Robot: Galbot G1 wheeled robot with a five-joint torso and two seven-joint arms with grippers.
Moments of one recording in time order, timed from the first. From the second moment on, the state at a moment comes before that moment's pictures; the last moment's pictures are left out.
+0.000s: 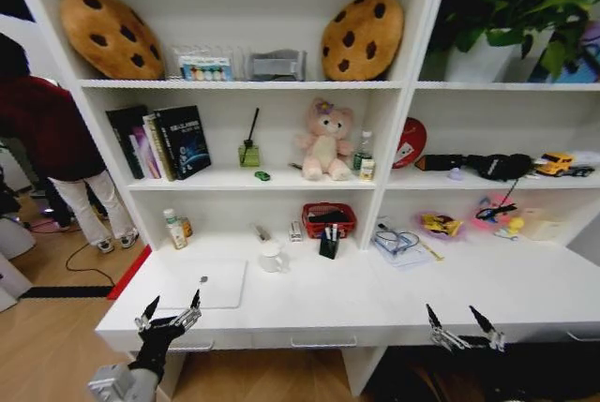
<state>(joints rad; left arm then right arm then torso) 1.92 -1.33 -0.71 -2.40 -0.41 0.15 -0.16 -2.05 1.26 0.96 2.15 0.47 0.26 -0.07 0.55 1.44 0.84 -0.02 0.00</state>
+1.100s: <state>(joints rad) 1.92 -1.33 -0.71 -2.40 -0.41 0.15 -0.16 -2.05 1.26 0.96 2.15 0.47 0.26 -0.07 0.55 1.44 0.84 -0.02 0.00</state>
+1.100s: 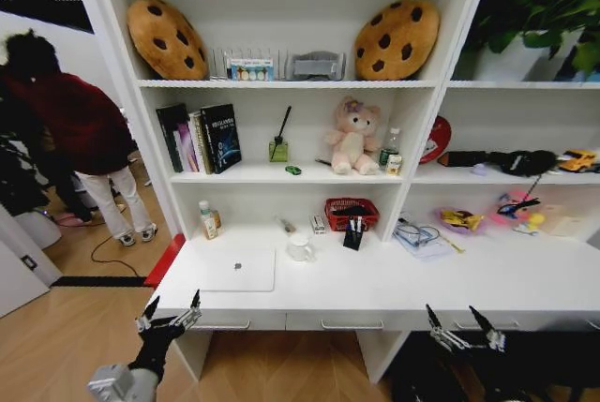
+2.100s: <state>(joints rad) 1.92 -1.33 -0.71 -2.40 -0.41 0.15 -0.16 -2.05 1.26 0.96 2.15 0.47 0.26 -0.07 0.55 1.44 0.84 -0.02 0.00</state>
